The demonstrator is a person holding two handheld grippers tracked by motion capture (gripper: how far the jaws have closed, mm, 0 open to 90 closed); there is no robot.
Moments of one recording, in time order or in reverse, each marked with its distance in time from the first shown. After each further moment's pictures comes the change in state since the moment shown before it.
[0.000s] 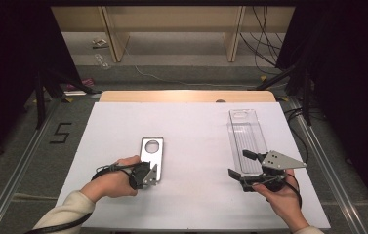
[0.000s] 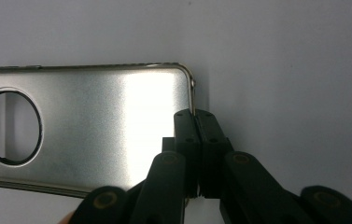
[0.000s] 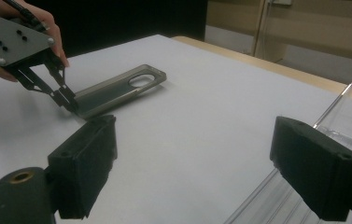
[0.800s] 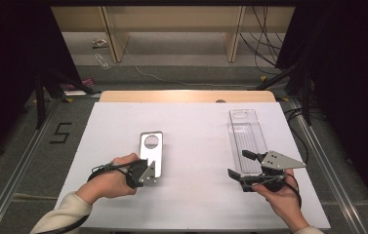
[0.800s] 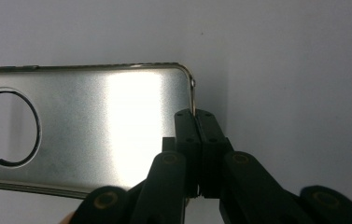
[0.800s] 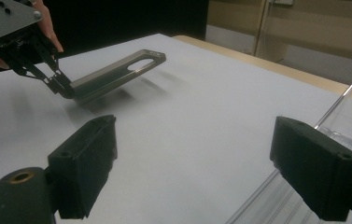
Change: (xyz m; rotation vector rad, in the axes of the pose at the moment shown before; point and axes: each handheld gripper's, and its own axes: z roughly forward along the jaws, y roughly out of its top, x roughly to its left) left arm 0.000 0.002 -0.018 -0.058 0.034 -0.031; right arm 0.000 0.000 0.001 0.002 0.002 -0.005
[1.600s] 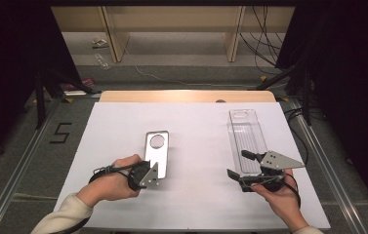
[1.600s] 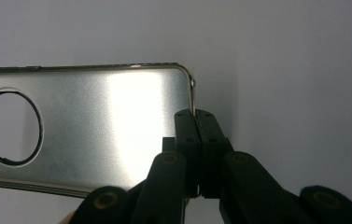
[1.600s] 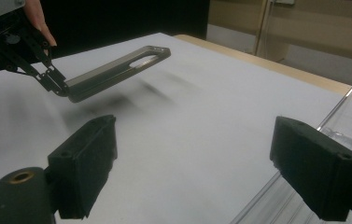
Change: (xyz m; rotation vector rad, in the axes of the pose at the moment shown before) left arm -0.007 0.013 -0.009 -0.067 0.017 0.032; right arm 0.001 0.000 0.002 0.004 0.003 -0.003
